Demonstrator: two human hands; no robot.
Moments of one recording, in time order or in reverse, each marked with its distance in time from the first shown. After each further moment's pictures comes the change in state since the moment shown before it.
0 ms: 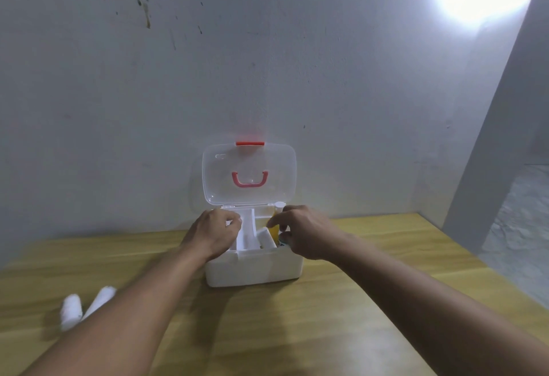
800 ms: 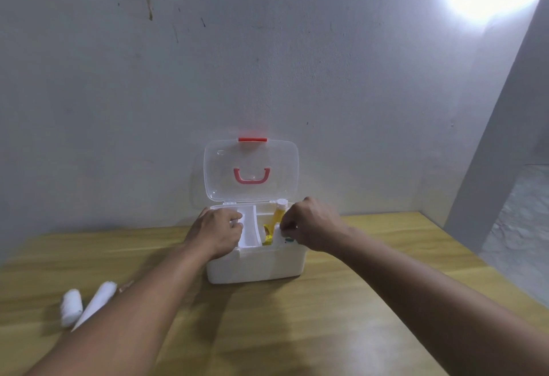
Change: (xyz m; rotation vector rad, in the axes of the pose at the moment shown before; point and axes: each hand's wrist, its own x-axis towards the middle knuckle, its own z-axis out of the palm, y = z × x) left_hand 0.007 -0.012 0.011 0.128 -0.012 -0.011; right_hand 0.006 0.004 -0.003 -0.080 0.040 0.054
